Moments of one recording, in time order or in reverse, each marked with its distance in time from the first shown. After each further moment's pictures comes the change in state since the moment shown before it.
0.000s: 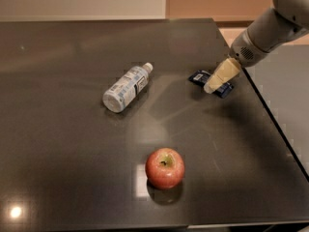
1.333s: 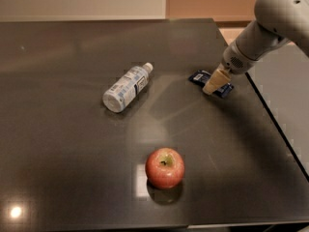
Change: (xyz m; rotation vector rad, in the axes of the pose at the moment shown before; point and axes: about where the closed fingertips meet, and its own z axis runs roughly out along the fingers) arm 0.011 -0.003 0.033 0.024 0.076 -0.010
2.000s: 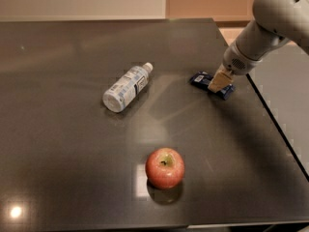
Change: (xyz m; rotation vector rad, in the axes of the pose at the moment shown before) arm 0.006 0.006 -0.009 0.045 0.045 -0.066
